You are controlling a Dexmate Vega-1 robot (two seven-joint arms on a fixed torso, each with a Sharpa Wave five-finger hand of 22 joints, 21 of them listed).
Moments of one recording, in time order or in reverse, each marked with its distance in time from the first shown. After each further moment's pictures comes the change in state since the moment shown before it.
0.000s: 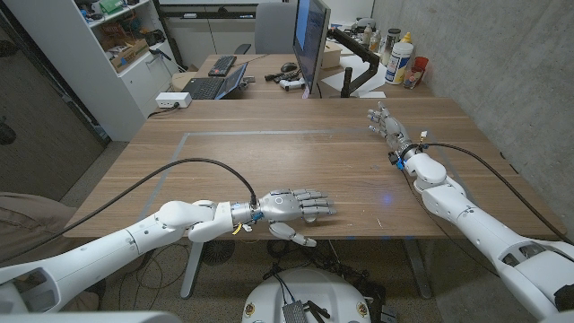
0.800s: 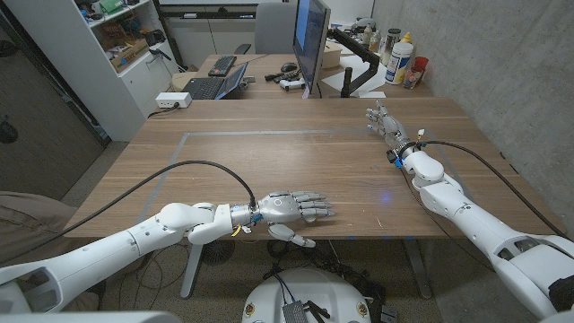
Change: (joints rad) left arm -0.013 -0.007 0.024 0.034 0.001 0.000 0.027; left_hand 0.017 0.017 -0.004 -0.004 0.000 0.033 -0.004 0.027 0.000 0.039 -0.009 0.025 0.000 0.000 0.000 0.012 0.000 0.021 0.002 0.015 0.000; right arm 0.031 0.017 -0.013 0.044 -0.014 0.007 0.004; right_hand -0.014 -0.008 -0.011 0.011 0.000 0.000 0.000 0.000 0.000 0.000 0.000 0.000 0.002 0.000 0.000 0.000 0.000 0.000 0.000 -0.008 0.000
